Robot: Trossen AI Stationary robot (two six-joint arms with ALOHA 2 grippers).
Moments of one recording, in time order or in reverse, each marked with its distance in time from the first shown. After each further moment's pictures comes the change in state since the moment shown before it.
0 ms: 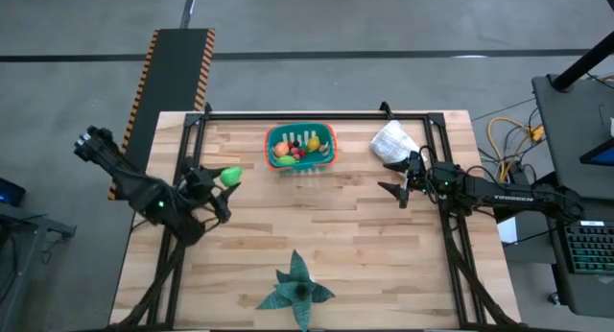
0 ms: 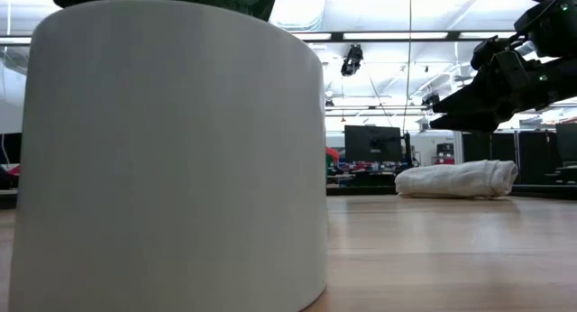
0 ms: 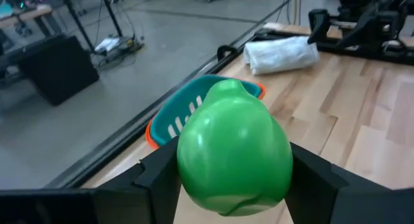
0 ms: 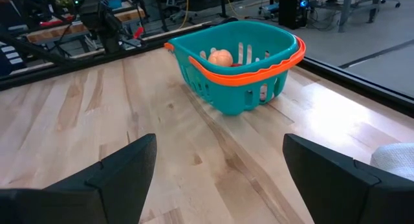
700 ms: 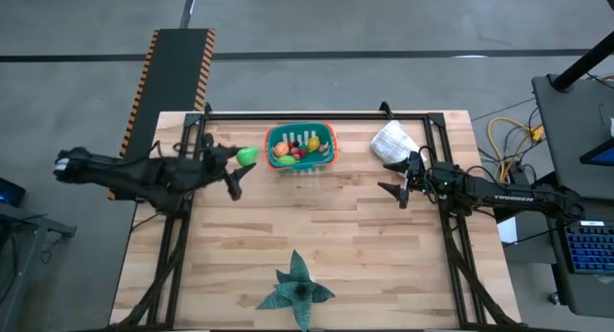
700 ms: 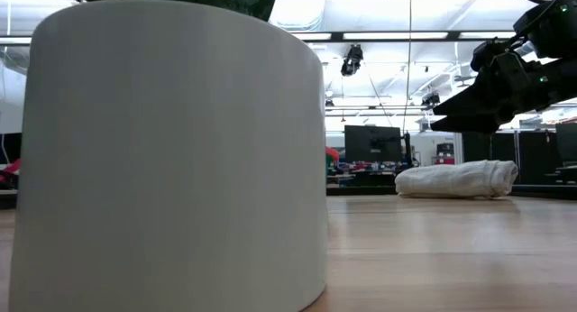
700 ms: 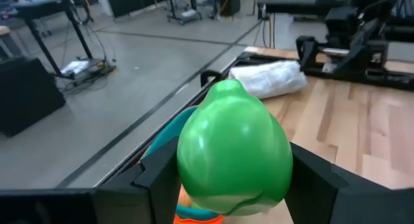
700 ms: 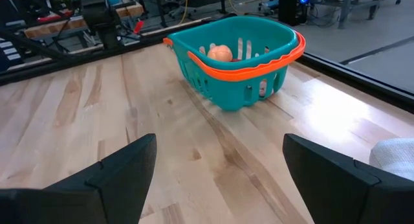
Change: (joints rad) left arm 0.509 -0.236 -0.277 0.810 0.453 0.826; right arm 0.000 0.000 0.000 -0.016 0.000 -0.001
